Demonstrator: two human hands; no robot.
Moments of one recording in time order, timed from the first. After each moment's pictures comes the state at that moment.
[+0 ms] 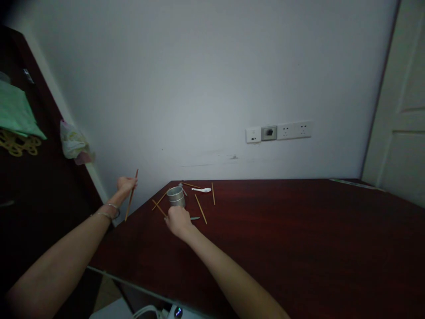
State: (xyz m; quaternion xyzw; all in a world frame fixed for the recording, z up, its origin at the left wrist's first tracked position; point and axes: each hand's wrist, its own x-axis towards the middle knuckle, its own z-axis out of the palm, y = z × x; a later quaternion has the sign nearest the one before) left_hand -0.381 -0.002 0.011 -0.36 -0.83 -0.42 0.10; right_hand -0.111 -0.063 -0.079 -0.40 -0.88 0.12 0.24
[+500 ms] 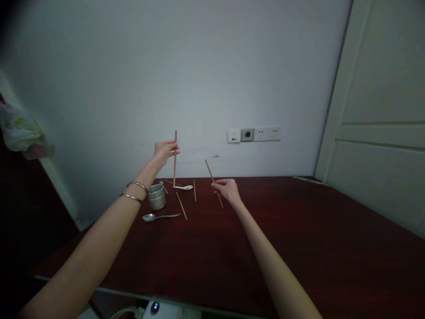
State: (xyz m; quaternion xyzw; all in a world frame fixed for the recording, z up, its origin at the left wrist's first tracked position) left_hand -0.148 0.056 0.098 -0.51 -0.46 -0.69 -0.22; right_hand 0.087 0.003 -0.050 -0.49 -0.64 0.34 0.49
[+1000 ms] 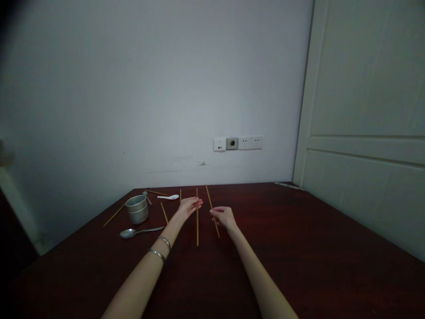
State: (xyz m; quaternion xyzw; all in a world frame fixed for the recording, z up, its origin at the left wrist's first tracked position) left_hand -0.024 0.069 -0.116 -0.35 -0.44 -0.58 -0.59; right_hand 0.133 0.014 -0.133 -0.53 -0.47 0.50 0.49
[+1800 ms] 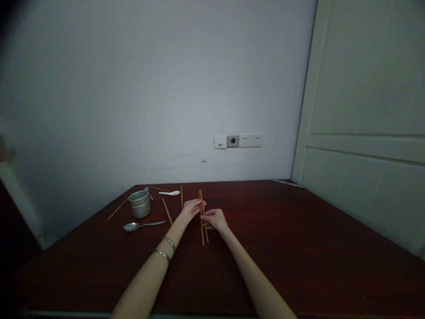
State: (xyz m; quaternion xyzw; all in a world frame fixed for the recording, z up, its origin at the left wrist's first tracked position) left_hand -0.019 0.056 -0.139 -0.31 -0.41 -0.58 -0.63; right_hand 0.099 -0.003 -0.147 -0.55 -0.50 0.52 0.42
